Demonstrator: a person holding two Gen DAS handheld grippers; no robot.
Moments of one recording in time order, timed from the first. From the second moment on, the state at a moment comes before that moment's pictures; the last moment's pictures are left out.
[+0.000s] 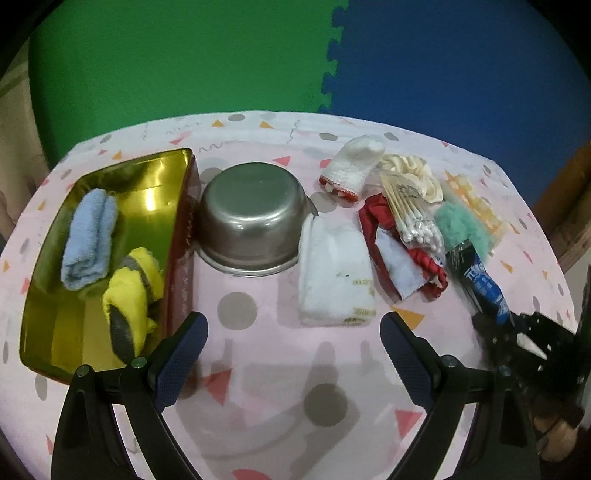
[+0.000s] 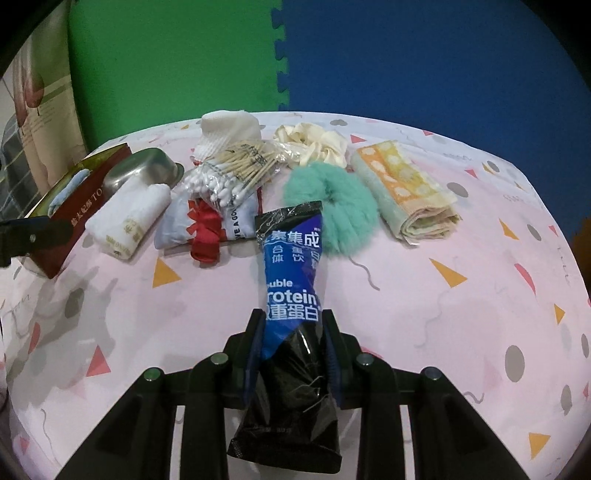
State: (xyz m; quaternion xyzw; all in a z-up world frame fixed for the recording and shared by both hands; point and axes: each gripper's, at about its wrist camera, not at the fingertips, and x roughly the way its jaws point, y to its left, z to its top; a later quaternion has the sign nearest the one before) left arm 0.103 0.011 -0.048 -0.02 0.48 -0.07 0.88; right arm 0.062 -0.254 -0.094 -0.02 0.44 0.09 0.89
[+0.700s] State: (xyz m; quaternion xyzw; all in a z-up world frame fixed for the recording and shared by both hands) left arm 0.149 -0.028 -0.094 0.01 0.54 -0.04 0.84; right arm 0.064 -0.259 -0.095 0.00 0.44 0.10 0.89
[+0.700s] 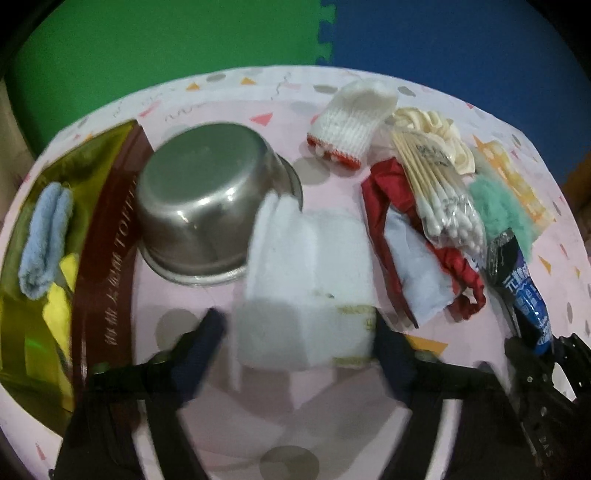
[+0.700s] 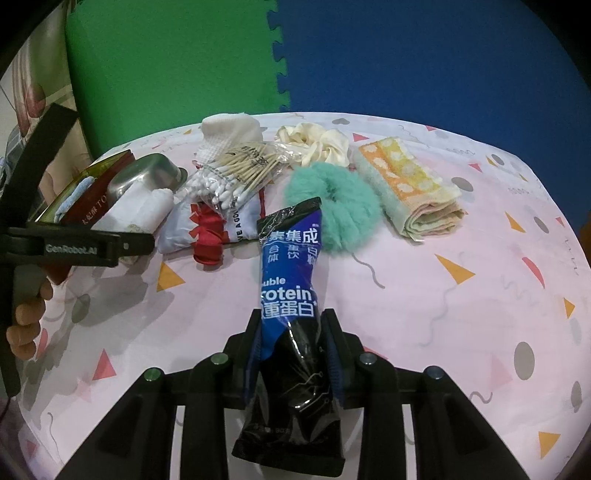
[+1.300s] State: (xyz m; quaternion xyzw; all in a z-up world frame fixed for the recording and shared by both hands) left arm 0.128 -0.025 -0.059 -0.01 0.51 -0.09 0.86; right arm 0.063 -0.258 -0.094 0.00 0.44 0.10 0.89
